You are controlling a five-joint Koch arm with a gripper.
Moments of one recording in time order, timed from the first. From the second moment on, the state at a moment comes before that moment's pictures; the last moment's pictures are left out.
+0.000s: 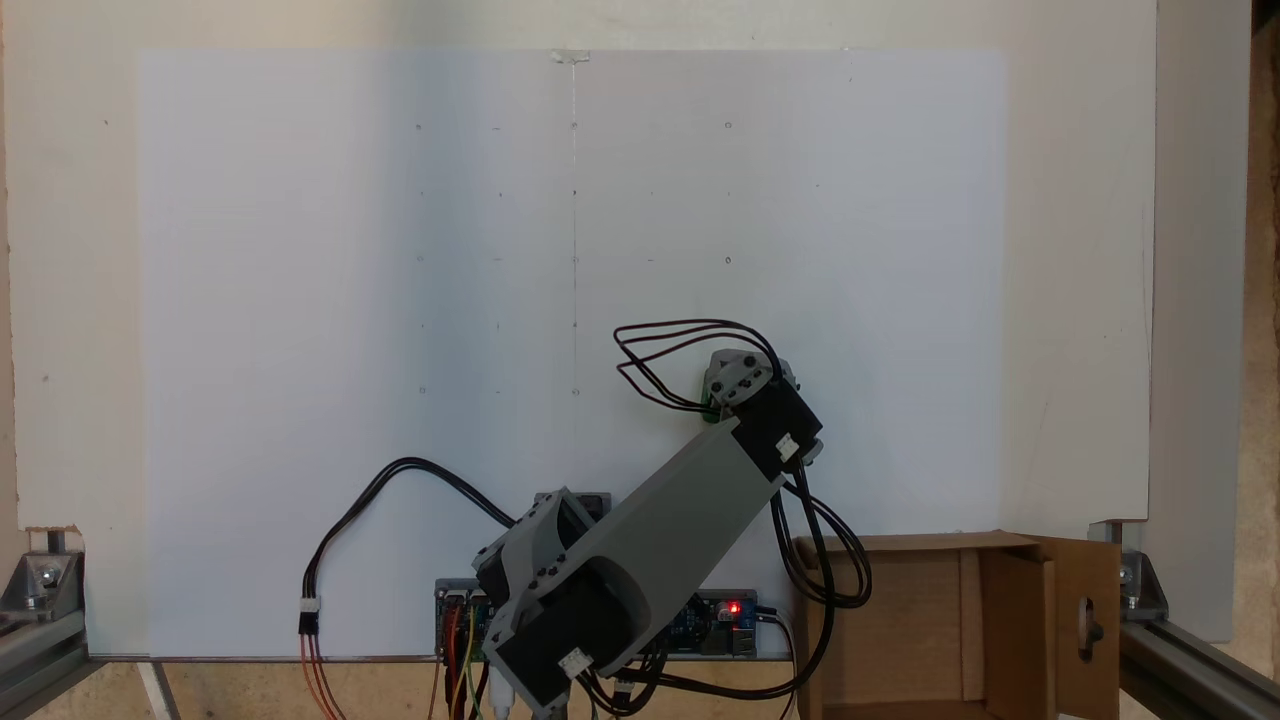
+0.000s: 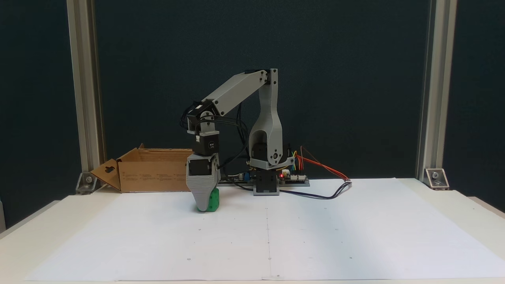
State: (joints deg) arm 51.2 88.9 118.4 35.0 -46.5
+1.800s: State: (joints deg) arm 95.5 81.1 65.6 51.5 -3.0
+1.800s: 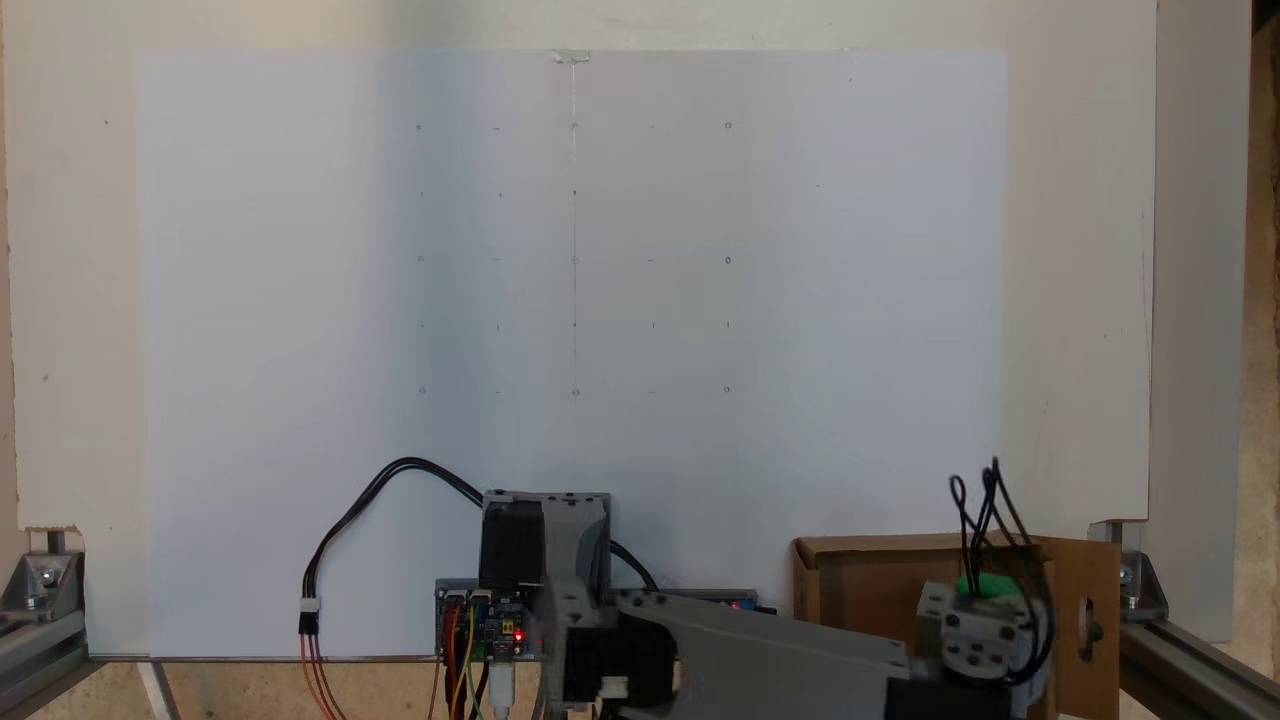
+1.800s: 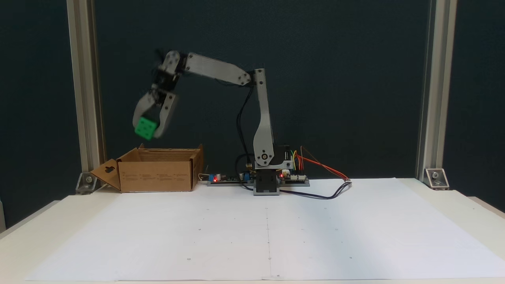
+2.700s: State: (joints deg) arm 107.1 68.7 65.6 37.4 -13.6
